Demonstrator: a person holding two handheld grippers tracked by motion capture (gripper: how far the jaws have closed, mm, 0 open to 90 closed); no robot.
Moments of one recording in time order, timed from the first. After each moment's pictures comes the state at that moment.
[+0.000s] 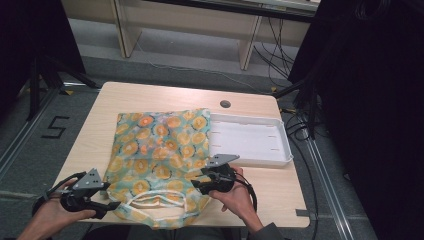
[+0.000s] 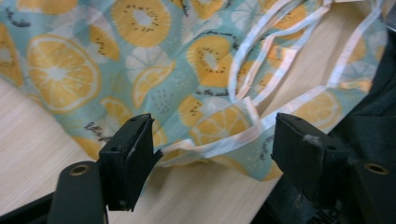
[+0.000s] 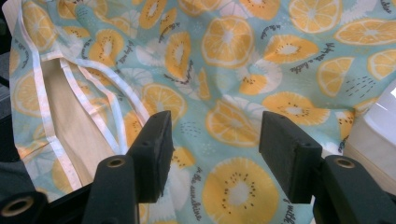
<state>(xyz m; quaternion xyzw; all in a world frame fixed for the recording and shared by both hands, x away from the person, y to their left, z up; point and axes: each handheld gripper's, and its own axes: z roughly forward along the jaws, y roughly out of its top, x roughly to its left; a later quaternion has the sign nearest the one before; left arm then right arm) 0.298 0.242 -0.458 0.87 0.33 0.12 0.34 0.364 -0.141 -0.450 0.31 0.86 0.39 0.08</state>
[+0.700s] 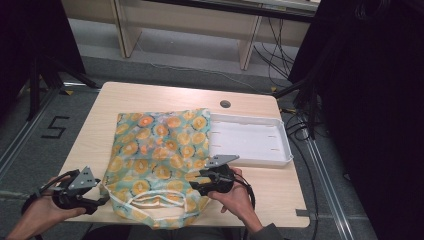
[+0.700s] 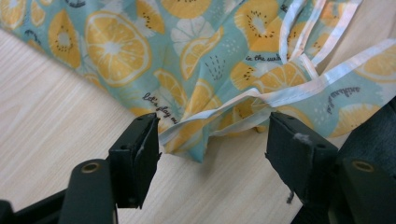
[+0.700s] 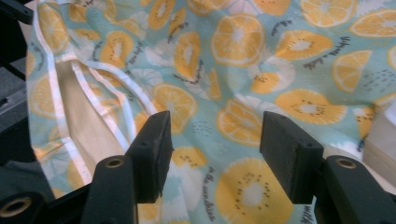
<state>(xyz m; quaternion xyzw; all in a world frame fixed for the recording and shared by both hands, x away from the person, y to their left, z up) 0.305 0.257 -0.464 0.89 0.29 0.18 0.29 0.363 -0.140 -0.450 0.31 0.87 0.39 0.06</state>
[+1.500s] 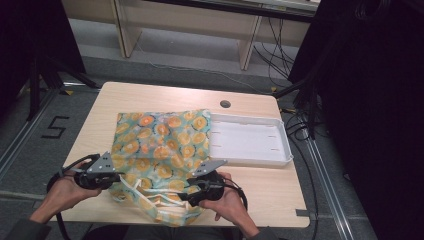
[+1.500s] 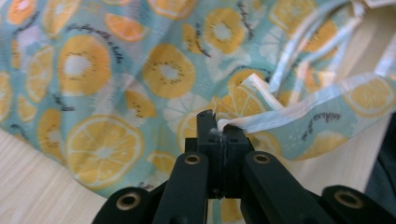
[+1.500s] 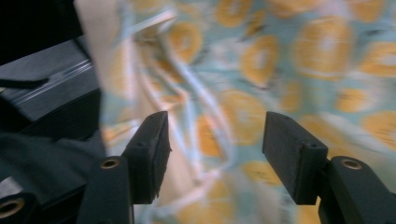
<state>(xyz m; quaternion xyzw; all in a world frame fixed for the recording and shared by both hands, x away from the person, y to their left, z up) 0.347 0.227 -0.444 0.90 0.26 0.16 0.32 0.342 -0.111 -0.450 0.24 0.89 0.39 0.00</state>
